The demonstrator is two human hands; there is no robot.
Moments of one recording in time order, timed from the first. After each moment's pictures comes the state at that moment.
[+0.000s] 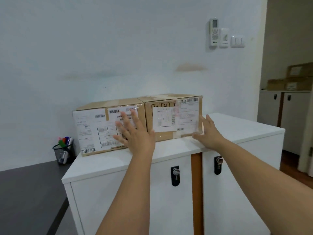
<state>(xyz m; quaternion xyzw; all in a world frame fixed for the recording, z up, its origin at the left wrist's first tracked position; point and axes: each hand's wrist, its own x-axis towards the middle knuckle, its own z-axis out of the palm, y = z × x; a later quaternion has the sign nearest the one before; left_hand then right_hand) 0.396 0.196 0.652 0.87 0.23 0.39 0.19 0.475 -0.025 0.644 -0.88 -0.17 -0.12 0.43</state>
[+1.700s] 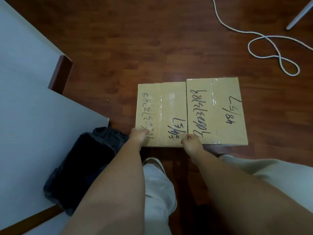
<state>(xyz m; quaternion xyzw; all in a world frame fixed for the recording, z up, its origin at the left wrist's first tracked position) 0.390 -0.326 0.074 0.83 0.08 -0.46 0.30 0.209 -0.421 0.072 -0.48 0.64 0.07 0.59</state>
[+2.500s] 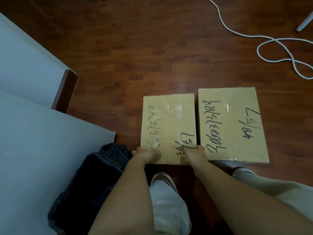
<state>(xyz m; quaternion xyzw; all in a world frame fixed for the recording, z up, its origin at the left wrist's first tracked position) 0.412 -0.315 0.049 0.86 0.04 -0.50 0.12 0.252 -0.420 0.056 -0.40 0.69 0.07 0.60</state>
